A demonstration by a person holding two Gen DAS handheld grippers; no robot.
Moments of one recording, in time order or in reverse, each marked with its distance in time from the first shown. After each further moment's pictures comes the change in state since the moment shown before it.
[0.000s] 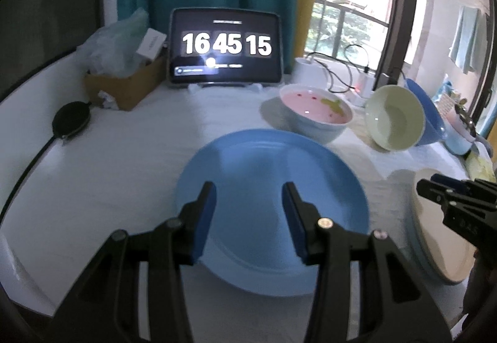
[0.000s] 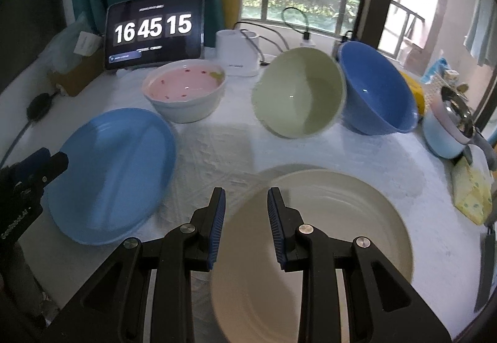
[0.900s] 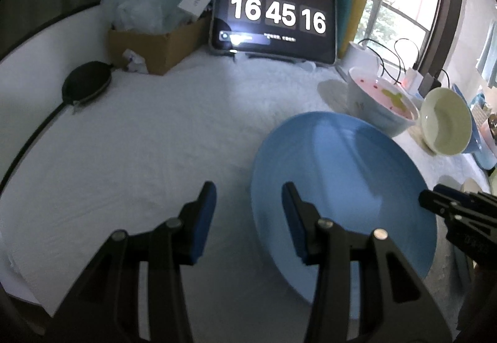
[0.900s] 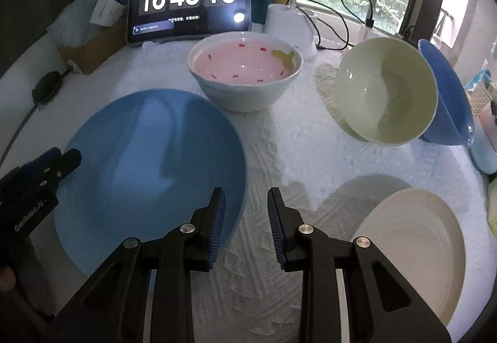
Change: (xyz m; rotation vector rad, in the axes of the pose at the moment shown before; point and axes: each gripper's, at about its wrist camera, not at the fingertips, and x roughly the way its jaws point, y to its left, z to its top) left arm 0.048 0.059 -0.001 -0.093 0.108 0.067; right arm 0.055 0.060 0.017 -0.049 0.097 0.077
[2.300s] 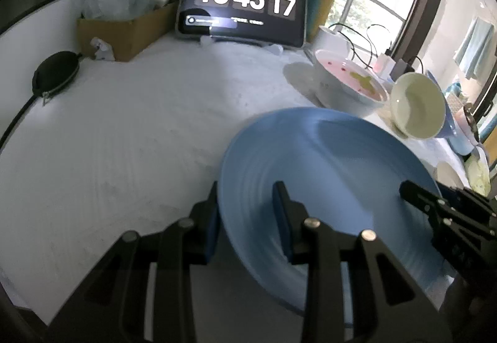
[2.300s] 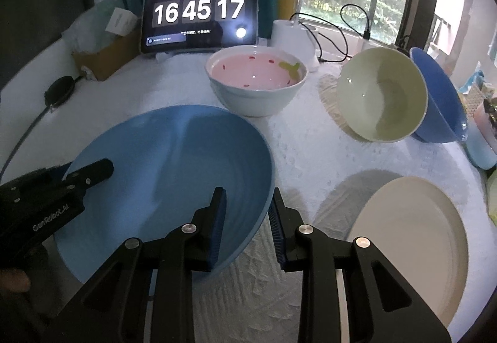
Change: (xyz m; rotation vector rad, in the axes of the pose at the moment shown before) left arm -0.004 -0.011 -0.003 0.032 0.069 -0.143; right arm -0.024 0.009 -0.016 0.008 -0.085 0.009
